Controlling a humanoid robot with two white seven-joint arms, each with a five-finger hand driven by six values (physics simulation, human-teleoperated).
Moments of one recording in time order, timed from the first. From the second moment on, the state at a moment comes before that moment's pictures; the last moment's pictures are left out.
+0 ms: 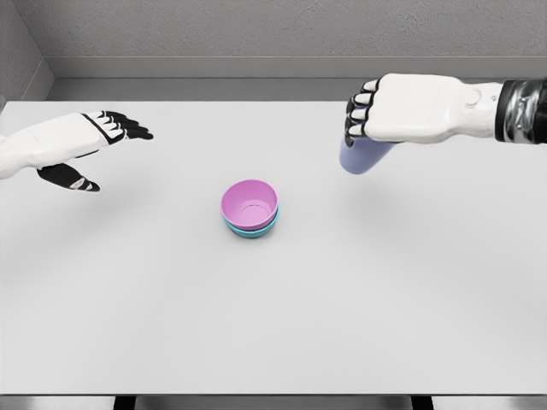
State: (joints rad) left arm -0.70 1.01 -0.77 -1.40 -0.23 -0.61 -0.25; right arm -0.94 -0.86 0.72 -1.77 0.56 -0.61 0.61
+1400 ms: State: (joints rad) left arm -0.70 1.01 -0.77 -1.40 -0.23 -0.61 -0.25; right arm -0.96 -0.55 0.82 -1.76 0.62 -0.61 0.61
